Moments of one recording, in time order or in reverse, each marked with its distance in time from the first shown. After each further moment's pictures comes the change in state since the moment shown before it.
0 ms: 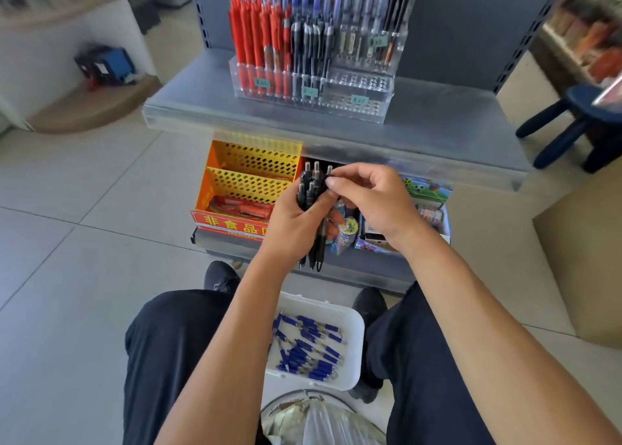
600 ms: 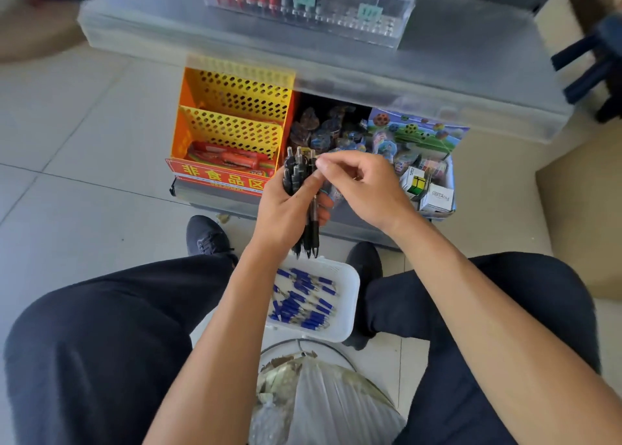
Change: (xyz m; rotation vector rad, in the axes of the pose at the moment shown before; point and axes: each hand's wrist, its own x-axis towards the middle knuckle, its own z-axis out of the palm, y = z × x) left_hand -0.006 -0.071 0.000 -0.112 0.120 -0.202; right_hand -0.009 0.064 0.019 -0.221 -0.065 0.020
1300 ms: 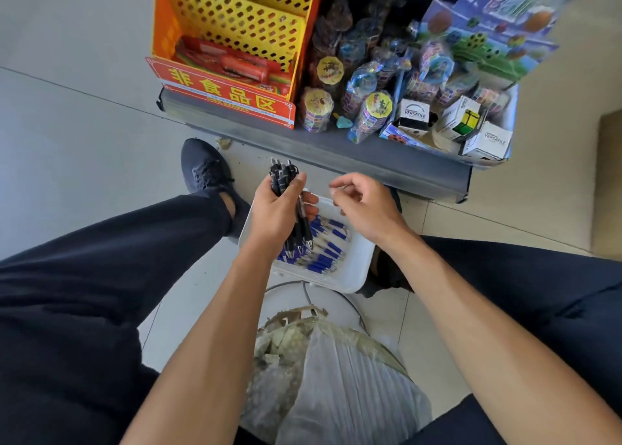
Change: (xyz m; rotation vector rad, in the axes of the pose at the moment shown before) left_hand -0.007 -0.137 -0.050 -0.041 0.247 -0.382; right_hand -0.035 0.131 0.087 -0.023 -0.201 0.452
